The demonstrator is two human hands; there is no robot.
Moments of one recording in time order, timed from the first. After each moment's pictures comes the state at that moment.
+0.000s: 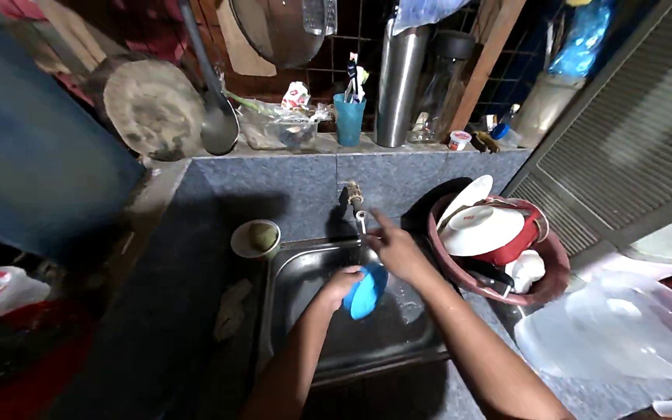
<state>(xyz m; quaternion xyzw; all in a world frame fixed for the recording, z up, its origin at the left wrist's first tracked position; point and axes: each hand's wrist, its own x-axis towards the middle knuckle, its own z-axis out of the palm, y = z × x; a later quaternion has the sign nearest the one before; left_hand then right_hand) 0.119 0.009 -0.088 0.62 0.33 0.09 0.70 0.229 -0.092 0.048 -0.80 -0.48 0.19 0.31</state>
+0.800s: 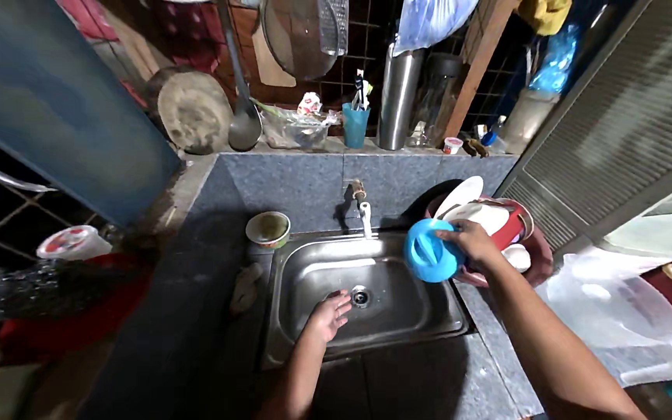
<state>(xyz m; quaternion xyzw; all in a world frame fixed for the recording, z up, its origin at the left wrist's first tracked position) 0.046 -0.053 -0.119 0.35 0.46 0.16 0.80 0.340 -0.191 0.038 -0.86 -0.31 0.15 0.37</state>
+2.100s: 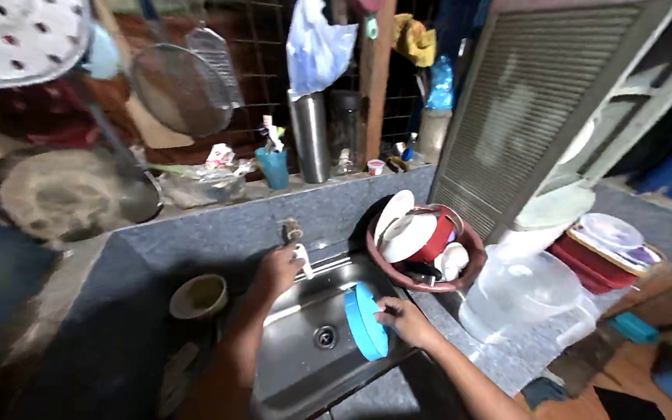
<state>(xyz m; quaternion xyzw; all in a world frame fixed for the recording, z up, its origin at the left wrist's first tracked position) 0.145 0.035 0.039 0.91 0.29 0.13 0.28 0.268 -0.253 -0.036 -0.75 -0.42 0.26 0.44</state>
